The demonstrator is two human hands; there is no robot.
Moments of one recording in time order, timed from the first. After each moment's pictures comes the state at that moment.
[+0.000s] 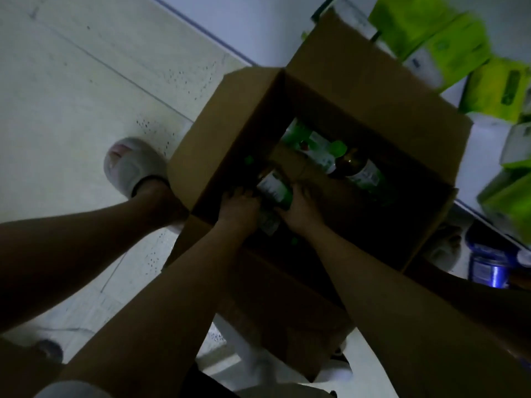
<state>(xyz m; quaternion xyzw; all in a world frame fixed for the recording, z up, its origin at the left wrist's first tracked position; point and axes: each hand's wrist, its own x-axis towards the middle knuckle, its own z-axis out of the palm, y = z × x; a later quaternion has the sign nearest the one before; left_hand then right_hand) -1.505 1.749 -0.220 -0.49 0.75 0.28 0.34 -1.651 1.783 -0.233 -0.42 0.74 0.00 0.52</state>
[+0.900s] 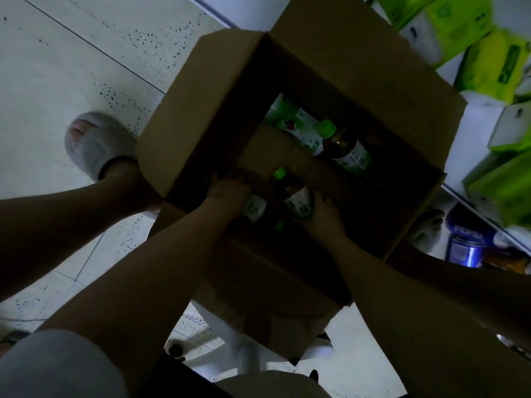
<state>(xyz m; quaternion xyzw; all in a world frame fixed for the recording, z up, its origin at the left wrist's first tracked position) -1.515 1.743 -0.246 -0.39 0.78 0.26 0.43 -1.714 1.840 -0.239 -0.39 0.77 0.12 0.49</state>
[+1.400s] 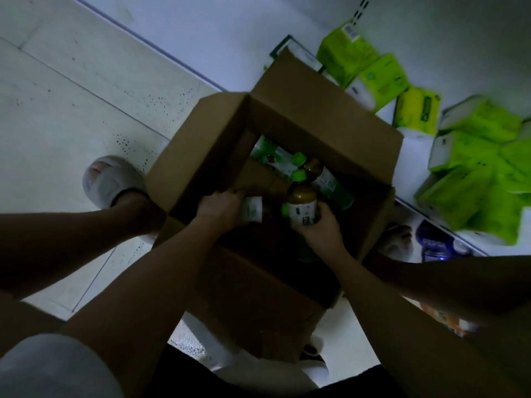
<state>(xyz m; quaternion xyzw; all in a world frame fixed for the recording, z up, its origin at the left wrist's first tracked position) -1.513 1.740 -0.183 -0.47 0.78 0.30 0.27 -1.723 1.850 -0.174 -0.27 0.81 -0.21 0.48</state>
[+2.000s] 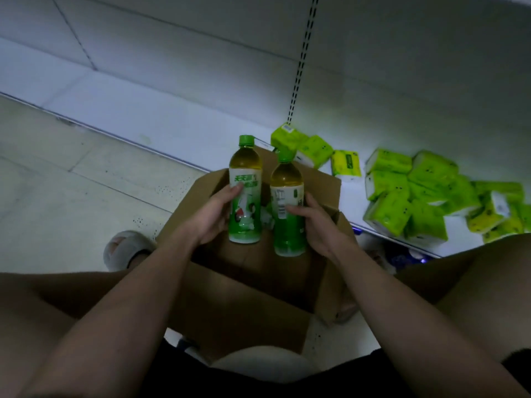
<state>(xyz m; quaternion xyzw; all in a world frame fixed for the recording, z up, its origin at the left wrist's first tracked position) -1.524 1.750 -0.022 -0.38 0.45 0.79 -0.17 -1.739 1.847 -0.033 -0.20 0.57 -0.50 0.63</state>
